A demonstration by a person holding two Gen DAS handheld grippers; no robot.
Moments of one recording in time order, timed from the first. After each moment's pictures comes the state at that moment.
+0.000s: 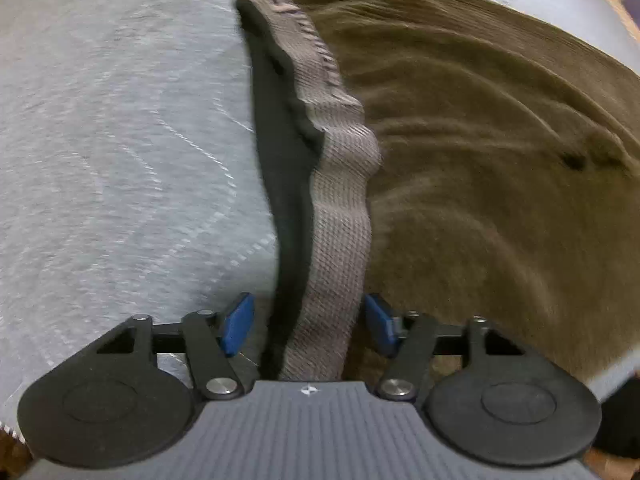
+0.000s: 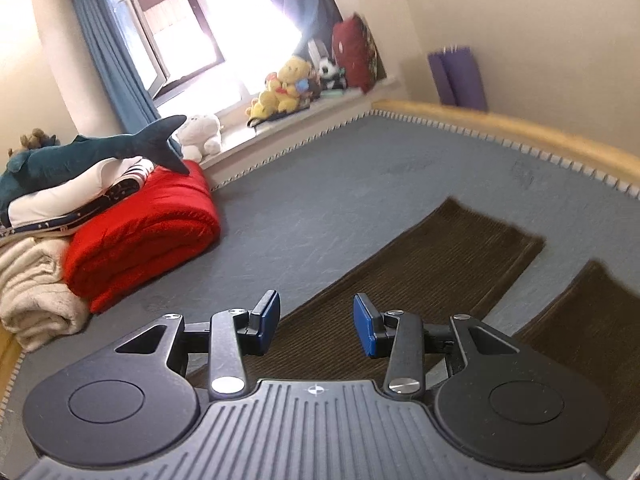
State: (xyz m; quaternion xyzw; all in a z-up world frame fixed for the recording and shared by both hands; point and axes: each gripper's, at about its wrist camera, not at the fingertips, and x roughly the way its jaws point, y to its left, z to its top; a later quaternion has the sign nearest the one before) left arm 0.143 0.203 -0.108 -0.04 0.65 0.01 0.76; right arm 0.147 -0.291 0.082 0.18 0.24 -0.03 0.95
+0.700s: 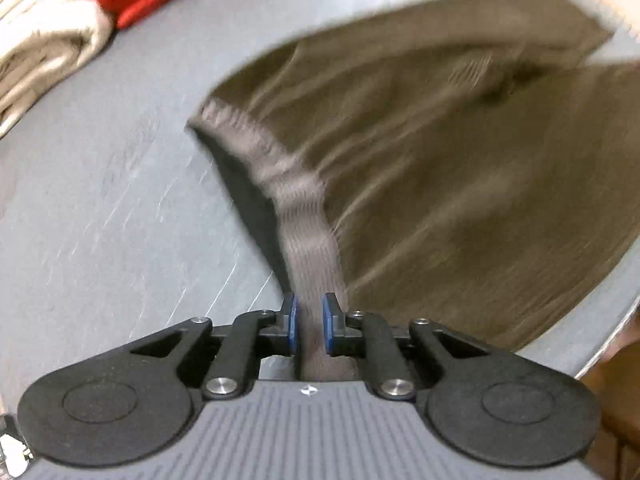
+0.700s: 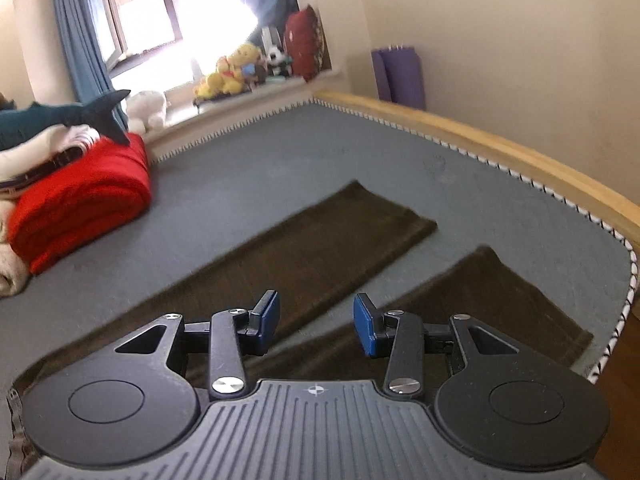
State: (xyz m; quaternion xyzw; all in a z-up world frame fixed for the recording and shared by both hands) left arm 0.083 0.173 -0.043 0.14 0.53 -0.07 0.83; right arm 0.085 -0.351 0.052 0.14 0.30 -0.10 0.94
